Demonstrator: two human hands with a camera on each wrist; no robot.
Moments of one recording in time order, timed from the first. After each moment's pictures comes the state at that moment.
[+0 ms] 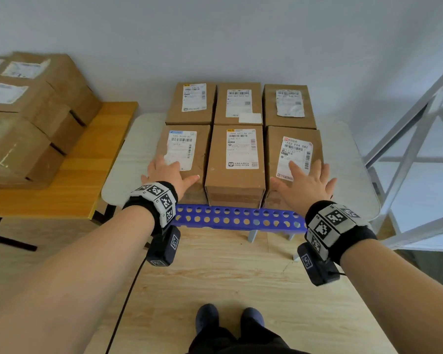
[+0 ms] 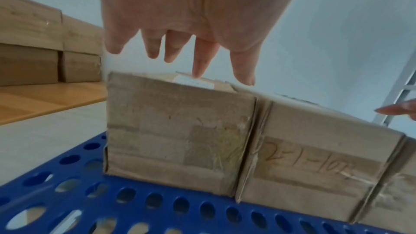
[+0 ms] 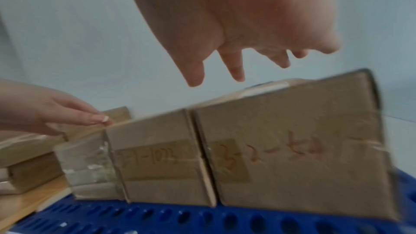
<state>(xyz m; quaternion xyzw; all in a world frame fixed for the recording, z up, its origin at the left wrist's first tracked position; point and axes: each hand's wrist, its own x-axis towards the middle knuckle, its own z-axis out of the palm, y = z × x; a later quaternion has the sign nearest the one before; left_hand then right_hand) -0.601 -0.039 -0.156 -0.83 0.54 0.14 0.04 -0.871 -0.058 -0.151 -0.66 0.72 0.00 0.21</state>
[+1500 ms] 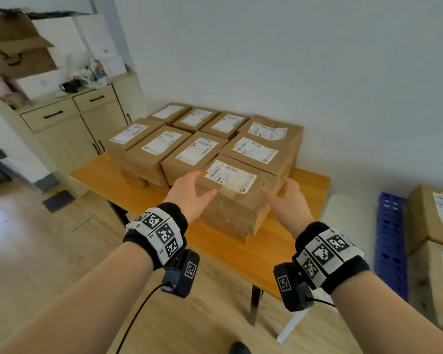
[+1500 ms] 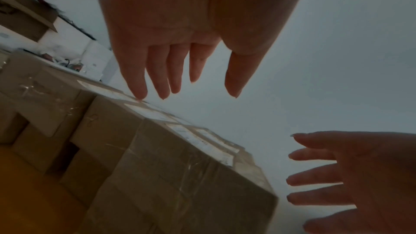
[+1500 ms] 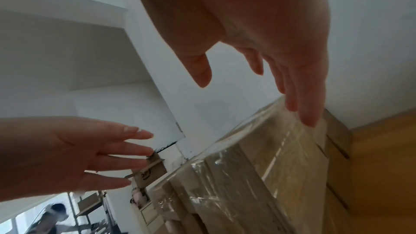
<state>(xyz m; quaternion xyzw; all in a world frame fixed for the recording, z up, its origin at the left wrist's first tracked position) -0.122 0.105 -0.050 -0.86 0.39 0.16 -0.29 -0.284 -0.016 -0.069 -0.71 0.48 -0.21 0.47</state>
